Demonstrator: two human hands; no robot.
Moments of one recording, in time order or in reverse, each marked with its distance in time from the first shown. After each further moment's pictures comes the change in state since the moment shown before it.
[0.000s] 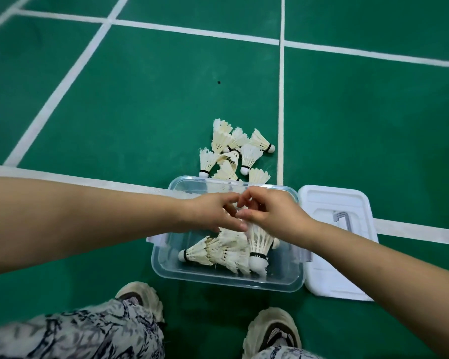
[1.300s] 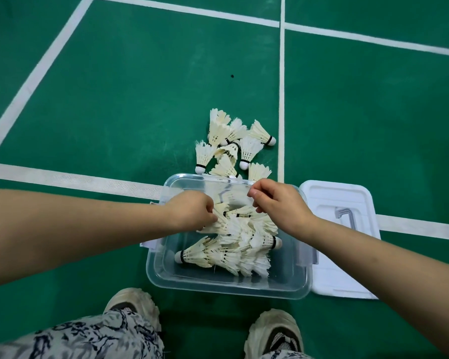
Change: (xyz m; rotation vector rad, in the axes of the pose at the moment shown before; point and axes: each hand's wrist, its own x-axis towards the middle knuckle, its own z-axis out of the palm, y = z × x) left_hand 0.022 -0.034 -0.023 0.626 0.232 -0.151; right_hand 0.025 0.021 0.008 0.127 0.143 0.189
